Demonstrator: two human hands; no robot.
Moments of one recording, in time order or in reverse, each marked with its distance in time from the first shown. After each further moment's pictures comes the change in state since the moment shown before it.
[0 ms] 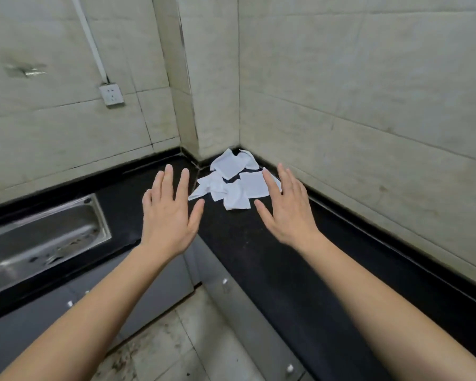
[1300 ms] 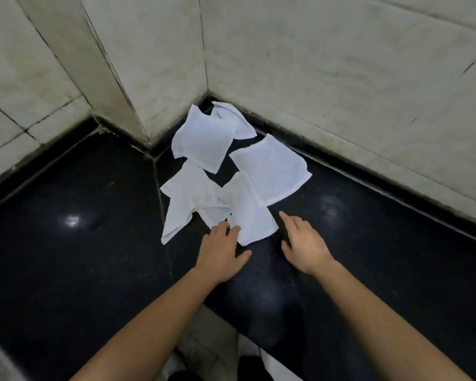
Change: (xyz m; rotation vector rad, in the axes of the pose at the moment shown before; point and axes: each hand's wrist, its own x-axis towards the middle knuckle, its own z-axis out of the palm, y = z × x) left_hand 0.267 -0.109 0.440 -0.206 -0.826 0.404; right_hand 0.215 0.088 0.366 0.048 -0.643 0.540
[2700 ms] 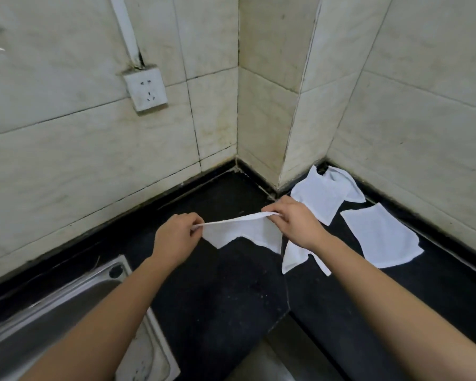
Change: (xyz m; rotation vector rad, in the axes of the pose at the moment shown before) left_hand -0.177 -0.301 -0.194 -0.066 0.562 -0.302; right_hand 0.056 -0.349 -0.074 0.209 0.154 -0.597
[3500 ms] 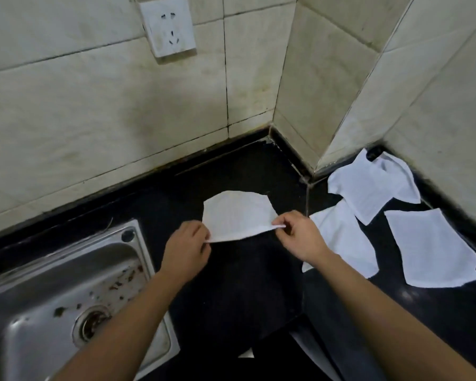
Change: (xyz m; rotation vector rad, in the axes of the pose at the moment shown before) left_hand -0.038 -0.047 0.071 0.050 0.028 -0.002; right_hand 0.037 0.046 0.104 0.147 -0.125 0.115
